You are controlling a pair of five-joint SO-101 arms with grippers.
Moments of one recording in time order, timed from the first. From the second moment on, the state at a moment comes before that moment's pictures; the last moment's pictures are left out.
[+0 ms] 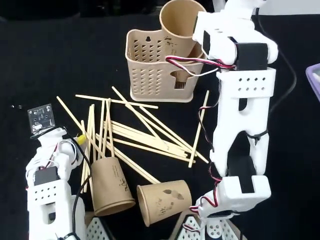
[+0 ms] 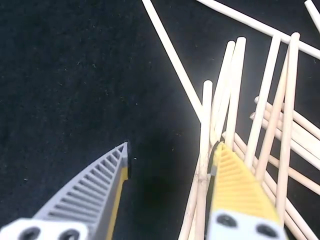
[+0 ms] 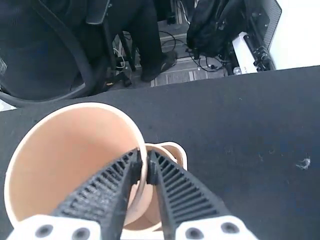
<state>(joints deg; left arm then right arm) -21.5 -67.5 84.6 38.5 0.0 -2.6 5.8 -40.1 76.9 -10.5</state>
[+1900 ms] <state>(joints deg) -21.5 -67.5 86.5 37.8 0.0 -10.4 -23.0 -6.0 99.5 15.3</state>
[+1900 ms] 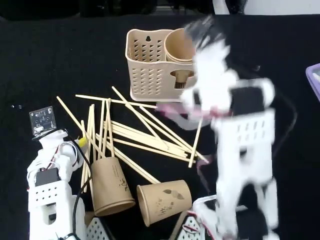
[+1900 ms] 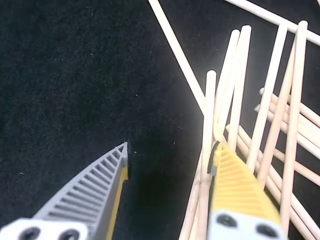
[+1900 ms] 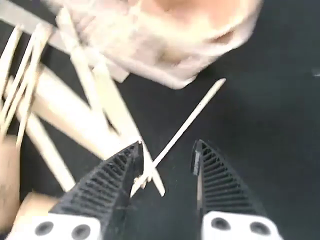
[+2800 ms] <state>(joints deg) -38.0 -67.5 86.4 35.8 12.4 -68.7 -66.6 65.3 69.3 19.4</state>
